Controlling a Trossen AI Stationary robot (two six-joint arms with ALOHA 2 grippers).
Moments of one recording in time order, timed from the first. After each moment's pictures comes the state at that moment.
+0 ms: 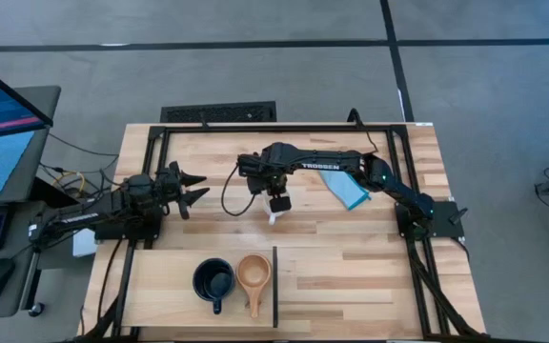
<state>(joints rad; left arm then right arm) 0.27 0.09 0.05 -0.06 -0.06 -0.19 -0.14 2.38 2.23 -1.34 0.02 -0.41</state>
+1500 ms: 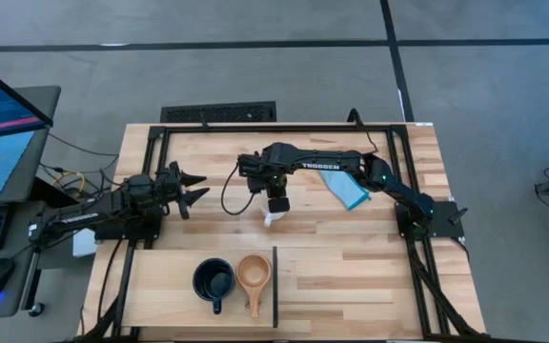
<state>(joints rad) 0.27 0.09 0.05 -0.06 -0.06 -0.19 -0.14 2.38 2.23 -1.35 0.00 -0.34</state>
